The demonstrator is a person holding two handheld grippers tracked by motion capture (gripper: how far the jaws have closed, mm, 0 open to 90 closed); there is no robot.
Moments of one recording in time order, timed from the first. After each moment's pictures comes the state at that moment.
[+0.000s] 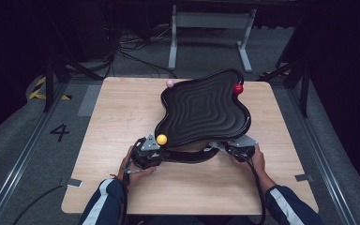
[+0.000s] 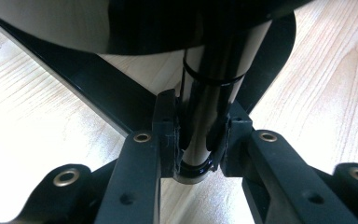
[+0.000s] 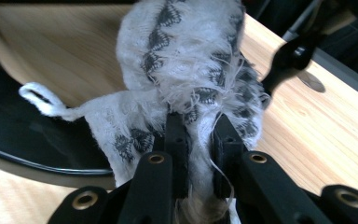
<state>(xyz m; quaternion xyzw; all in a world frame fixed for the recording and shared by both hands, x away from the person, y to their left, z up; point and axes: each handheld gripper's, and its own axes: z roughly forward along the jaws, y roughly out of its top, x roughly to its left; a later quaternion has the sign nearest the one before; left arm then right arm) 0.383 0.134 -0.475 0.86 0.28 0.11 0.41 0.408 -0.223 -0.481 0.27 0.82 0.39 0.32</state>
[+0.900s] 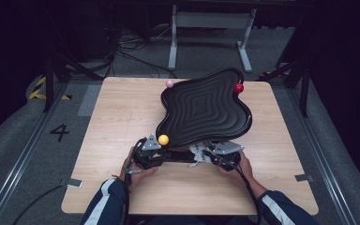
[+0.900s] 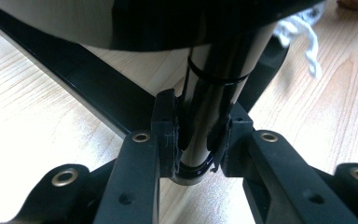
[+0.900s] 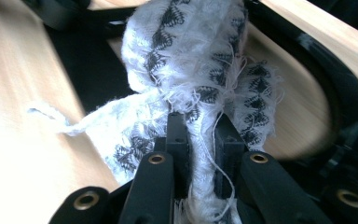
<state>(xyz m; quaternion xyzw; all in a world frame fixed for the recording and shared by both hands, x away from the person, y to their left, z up) 0.382 0.130 -0.476 0.86 0.29 0.10 0.42 0.380 -0.171 -0.481 0.22 0.85 0.42 0.24</state>
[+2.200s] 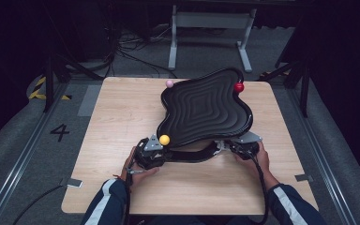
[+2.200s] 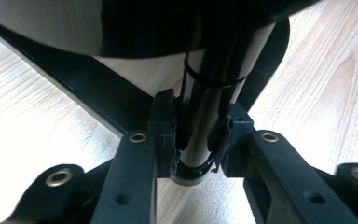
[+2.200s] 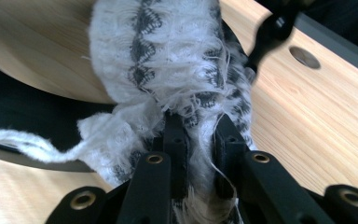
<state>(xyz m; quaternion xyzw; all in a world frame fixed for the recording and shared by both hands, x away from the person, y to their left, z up) 0.382 0.125 -0.475 0.86 0.28 0.11 0.41 0.411 -0.234 -0.477 0.29 0.82 0.38 0.31</state>
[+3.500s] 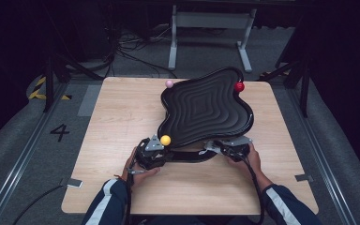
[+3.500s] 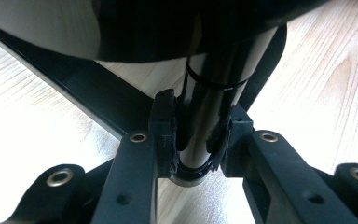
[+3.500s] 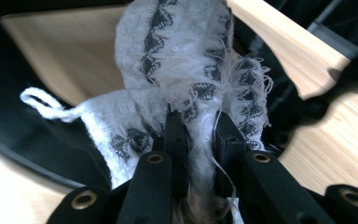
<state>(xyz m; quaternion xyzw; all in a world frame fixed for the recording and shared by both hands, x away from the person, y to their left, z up) 0.381 0.121 -0.475 0.86 0.28 0.10 0.41 0.413 -0.212 -0.481 0.26 0.83 0.39 0.29</state>
